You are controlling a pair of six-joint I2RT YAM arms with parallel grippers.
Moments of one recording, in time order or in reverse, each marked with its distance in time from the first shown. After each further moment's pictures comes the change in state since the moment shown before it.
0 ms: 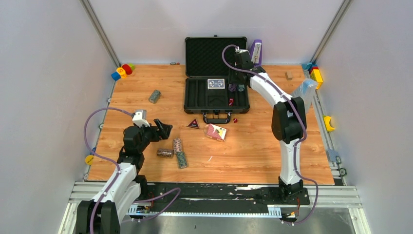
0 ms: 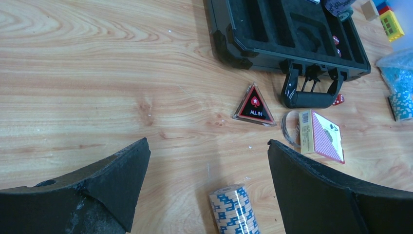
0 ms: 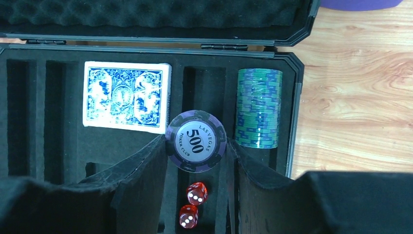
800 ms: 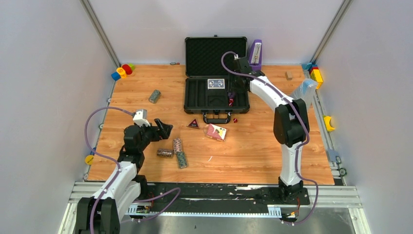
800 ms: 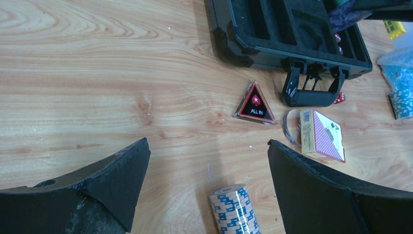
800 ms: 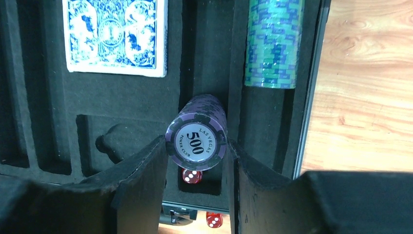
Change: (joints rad) left arm 0.000 0.034 0.003 0.014 0.008 0.000; right arm 0.021 -0.068 -0.103 -0.076 -0.033 0.045
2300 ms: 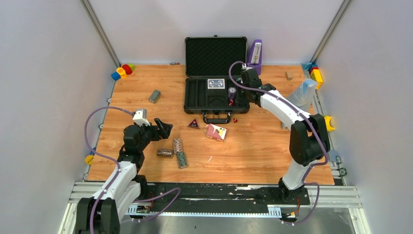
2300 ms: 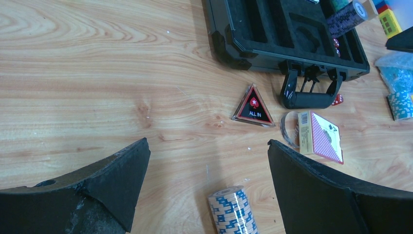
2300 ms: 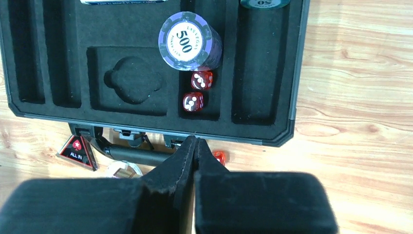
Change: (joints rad) left arm 0.000 -0.003 0.008 0.000 0.000 0.000; right arm 0.023 -0.331 -0.397 0.116 -0.016 0.056
